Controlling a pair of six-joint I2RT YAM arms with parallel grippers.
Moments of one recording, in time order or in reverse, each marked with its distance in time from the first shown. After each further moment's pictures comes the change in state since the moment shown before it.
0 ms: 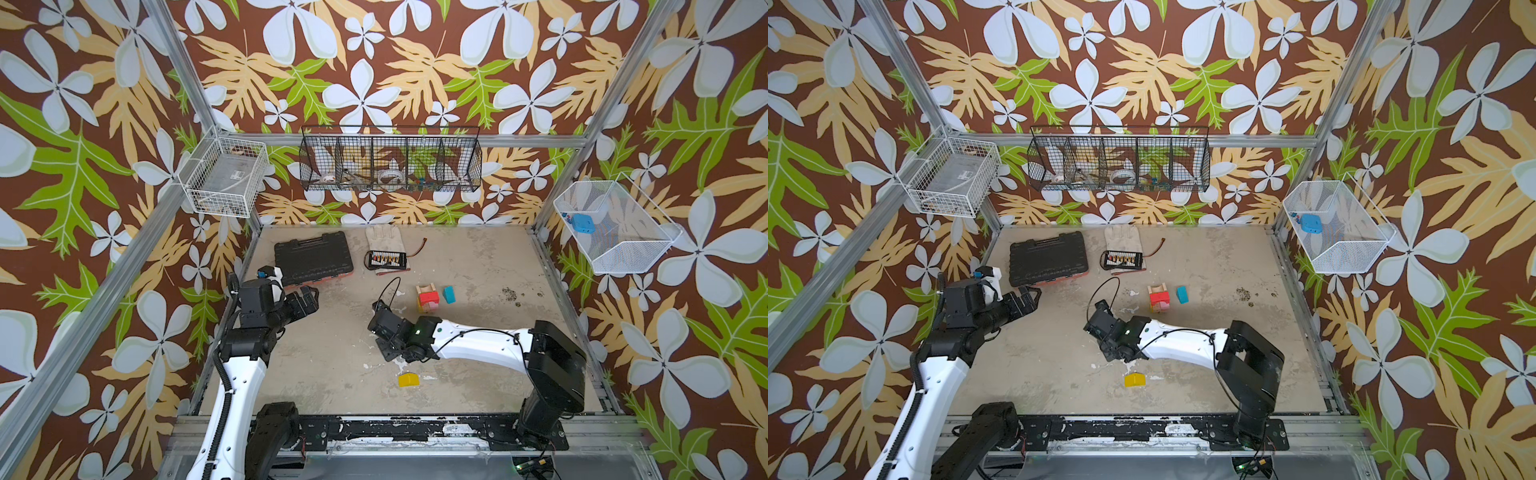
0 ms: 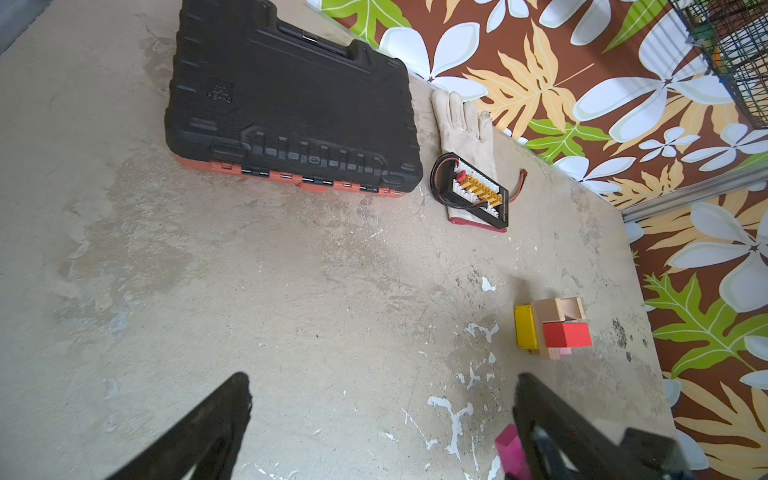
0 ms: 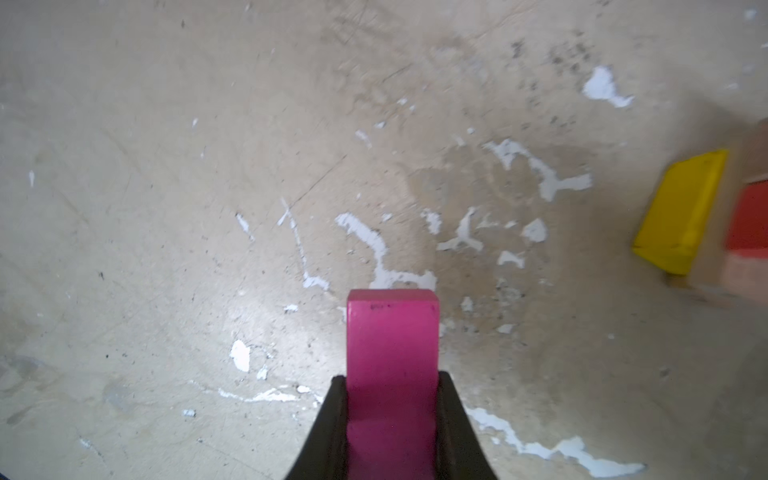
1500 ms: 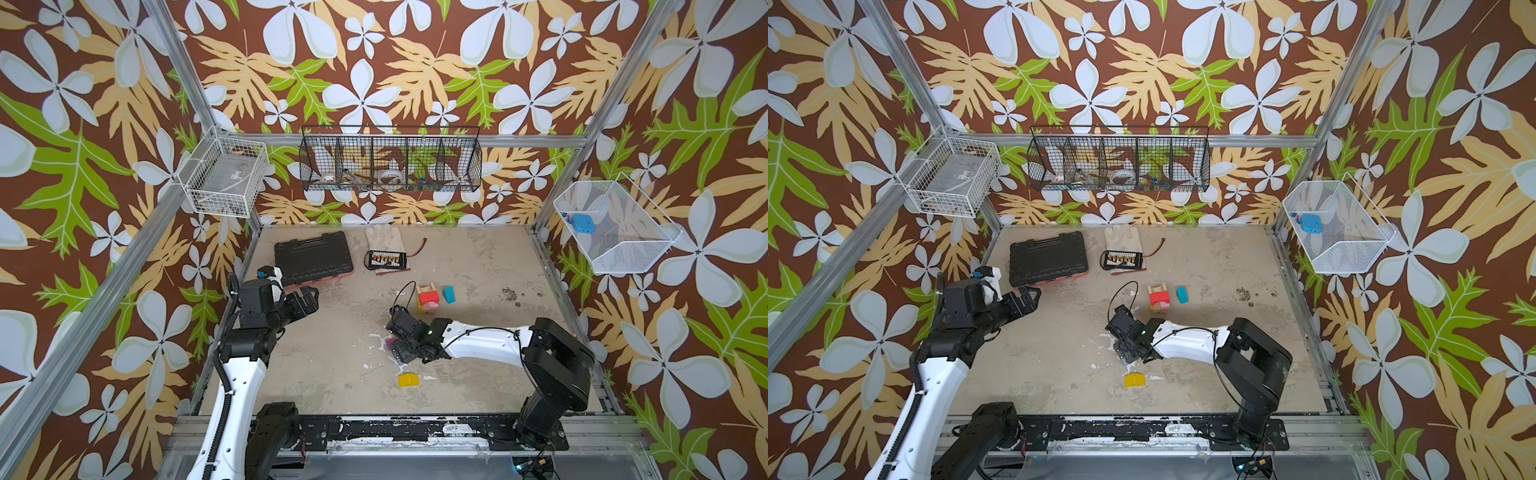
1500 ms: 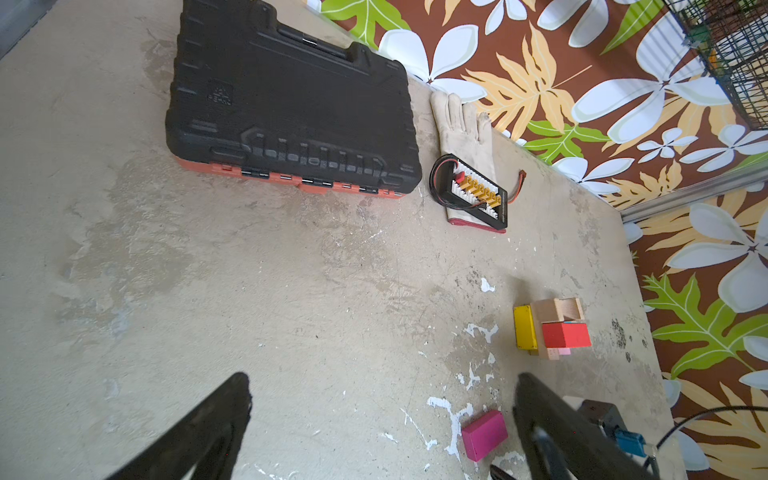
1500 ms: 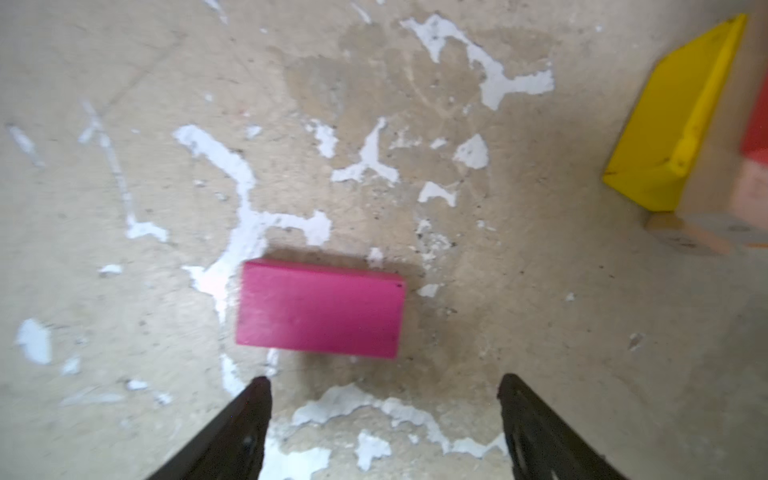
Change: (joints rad) left arm 0.000 -0.005 0.000 0.000 -0.001 0.000; right arm -0.082 -0.016 -0.190 0.085 -0.043 -0.072
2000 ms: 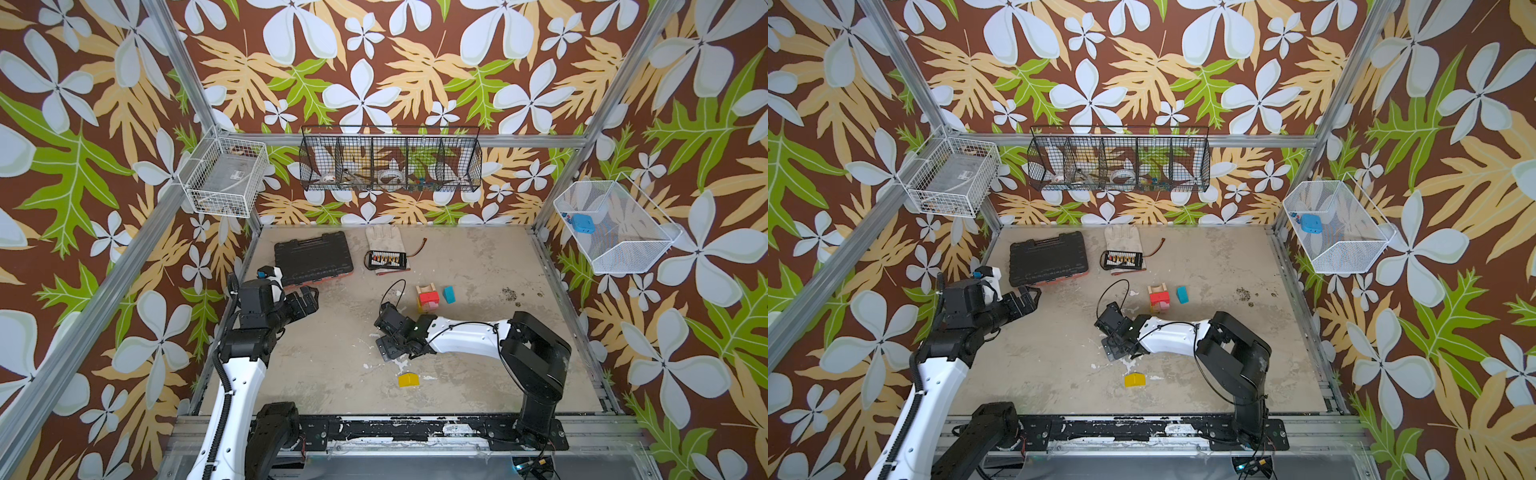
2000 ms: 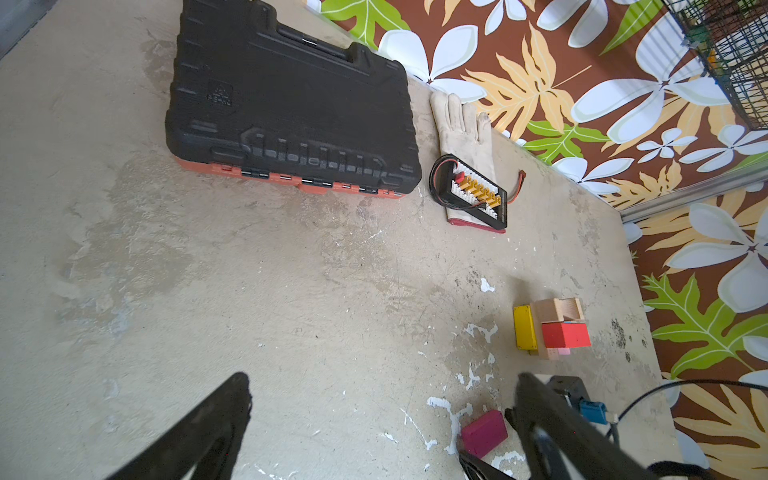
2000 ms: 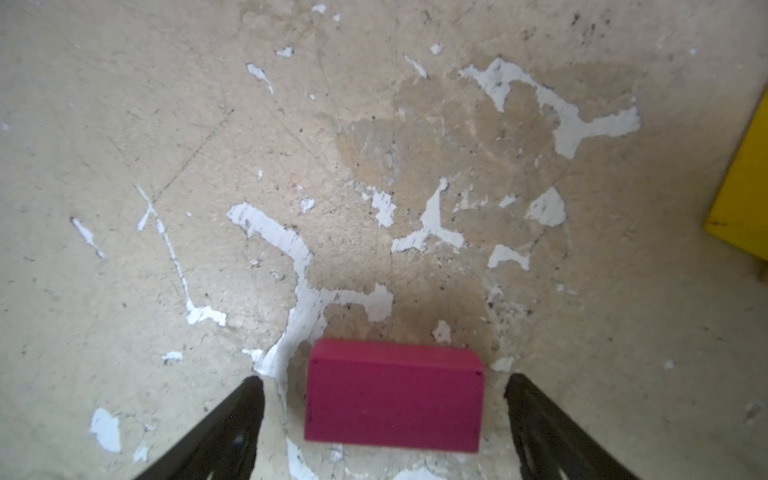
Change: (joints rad) left arm 0.000 0.000 0.000 0.000 0.000 0.000; right arm 0.006 0.143 0.123 0.018 -0.018 0.083
